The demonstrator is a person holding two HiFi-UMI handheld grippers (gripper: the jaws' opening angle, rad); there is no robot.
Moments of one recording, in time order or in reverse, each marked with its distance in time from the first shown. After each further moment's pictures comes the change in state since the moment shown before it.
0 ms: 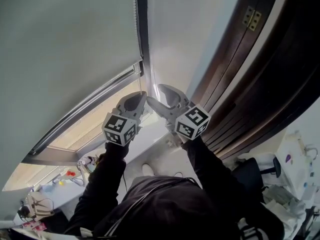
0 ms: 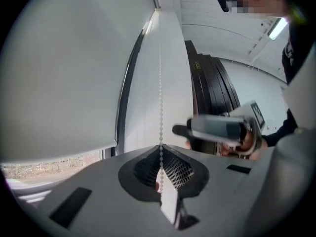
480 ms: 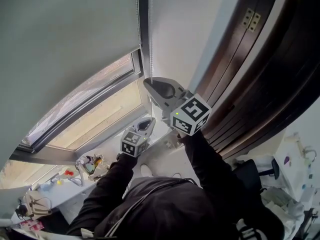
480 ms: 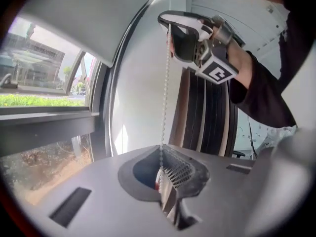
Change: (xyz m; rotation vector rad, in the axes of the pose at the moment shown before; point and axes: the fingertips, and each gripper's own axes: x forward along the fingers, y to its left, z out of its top) left arm -0.003 -0.051 -0.159 -0.109 0.236 -0.066; right arm 0.026 0.030 0.056 -0.152 0.018 0.071
